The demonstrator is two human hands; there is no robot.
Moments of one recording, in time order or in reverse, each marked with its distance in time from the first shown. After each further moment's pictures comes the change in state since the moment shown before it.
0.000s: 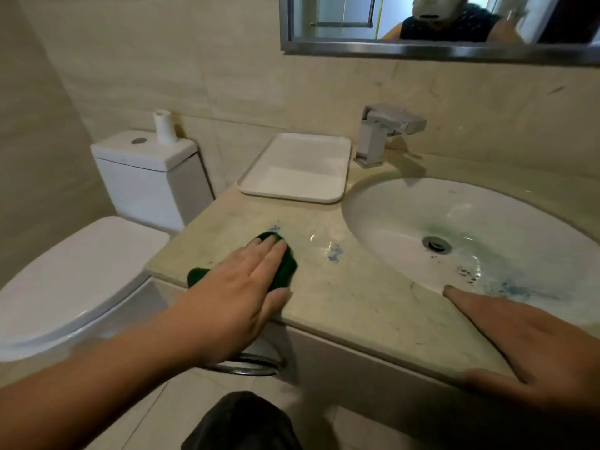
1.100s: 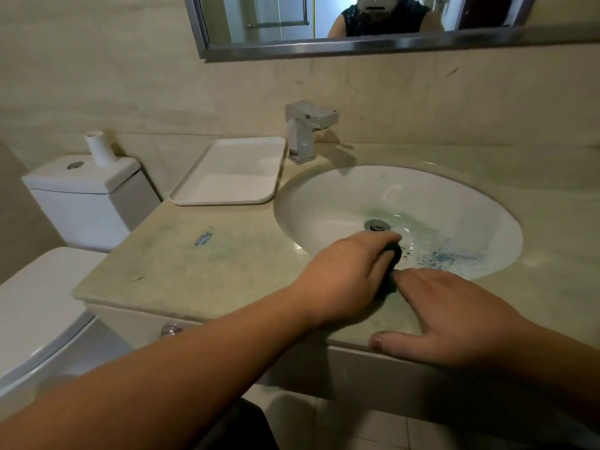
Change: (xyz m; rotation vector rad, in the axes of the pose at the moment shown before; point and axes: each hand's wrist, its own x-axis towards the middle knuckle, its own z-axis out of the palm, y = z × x) left_hand 0.108 0.202 0.019 -0.398 0.108 0.328; right_hand -0.014 -0.001 -0.001 0.036 0.140 0.039
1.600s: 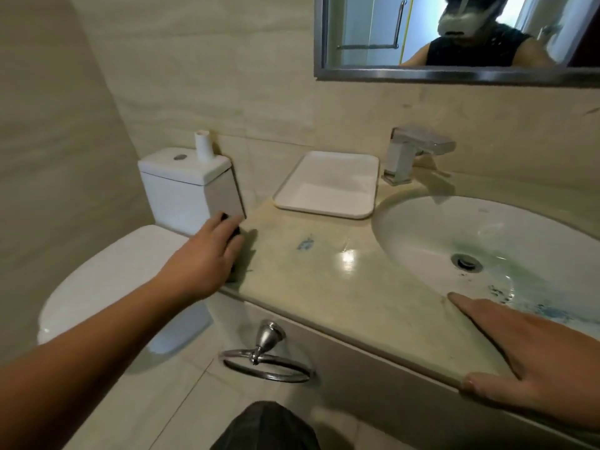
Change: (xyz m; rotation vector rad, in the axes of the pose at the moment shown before) left_hand -0.172 -0.200 -0.166 0.253 0.222 -0.616; right_hand 0.028 -0.033 -0.013 -0.023 -0.119 -0.093
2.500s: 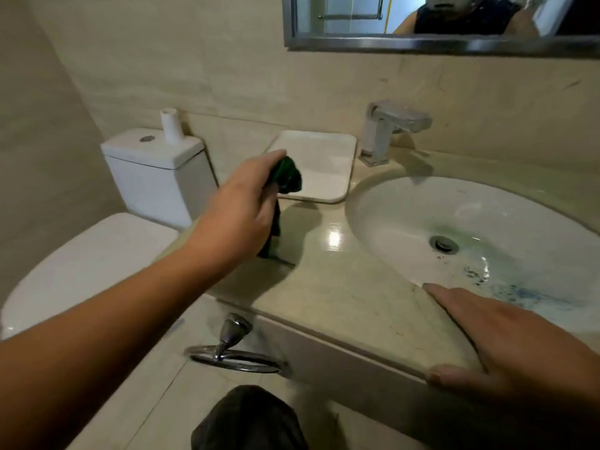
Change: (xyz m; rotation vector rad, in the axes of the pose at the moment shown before) left_hand 0.031 0.110 0.014 -0.272 0.193 0.272; right_hand 0.005 0.010 0.007 -0.028 -0.012 0.002
